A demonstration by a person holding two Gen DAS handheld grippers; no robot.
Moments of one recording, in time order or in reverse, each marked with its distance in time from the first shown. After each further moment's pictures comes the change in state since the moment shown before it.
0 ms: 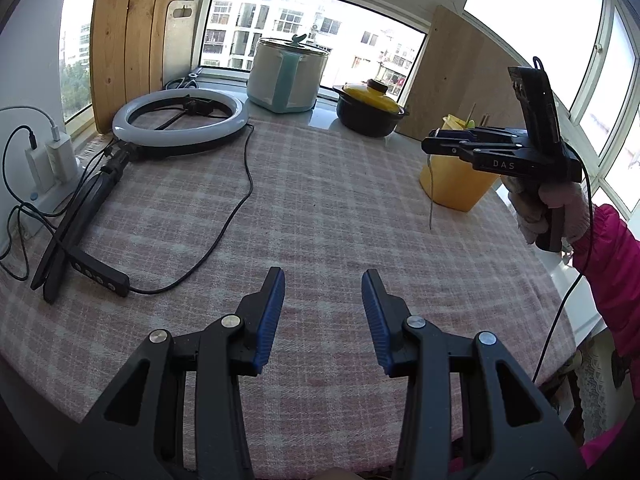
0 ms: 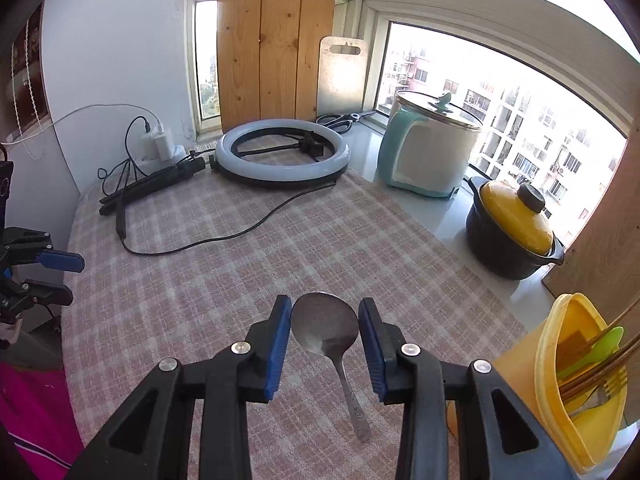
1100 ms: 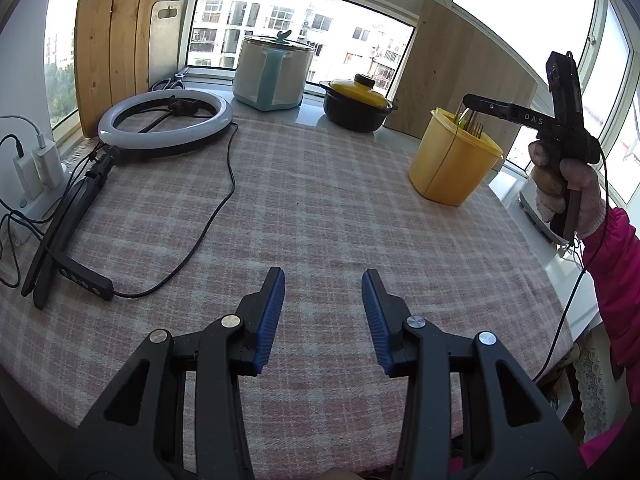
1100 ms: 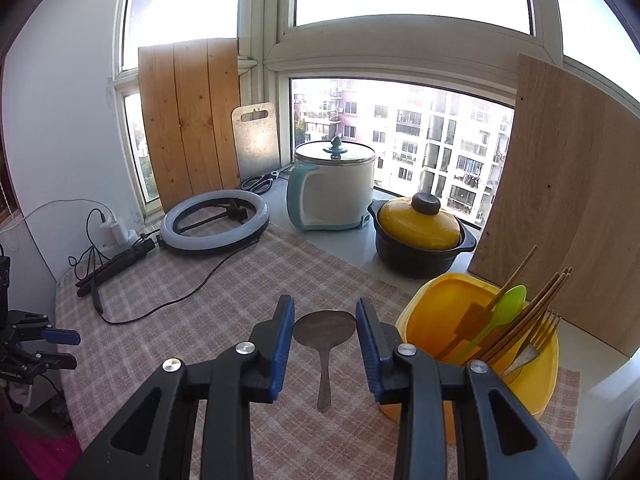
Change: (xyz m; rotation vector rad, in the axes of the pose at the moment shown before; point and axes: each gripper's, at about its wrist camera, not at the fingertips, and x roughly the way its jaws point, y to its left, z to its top) left arm 0.006 -0.011 0.001 0.018 0.013 -0.020; right arm -0.075 -0.064 -0.015 0.242 -0.181 -0.123
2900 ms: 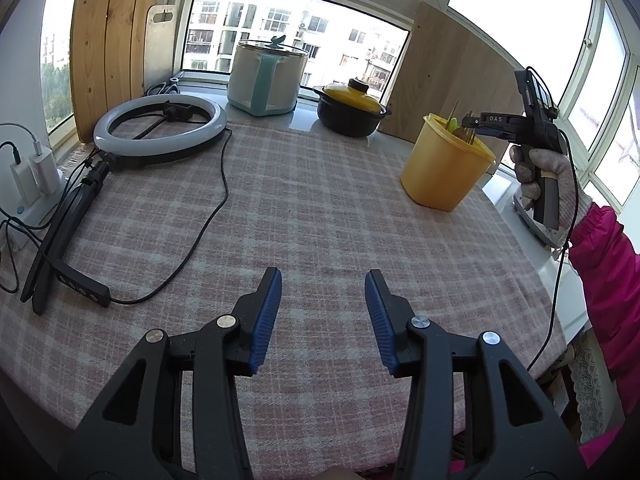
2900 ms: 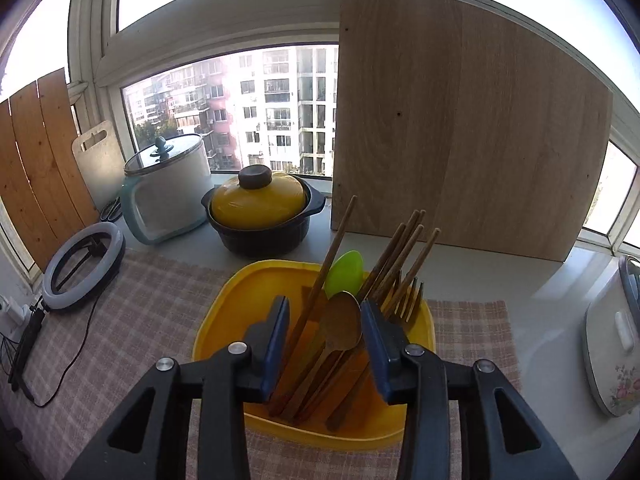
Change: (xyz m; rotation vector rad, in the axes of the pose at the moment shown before) left arm -0.004 -0.004 0.006 0.003 -0.007 -0.021; right arm 0.013 -0.096 -0.003 0.316 0.126 -0.401
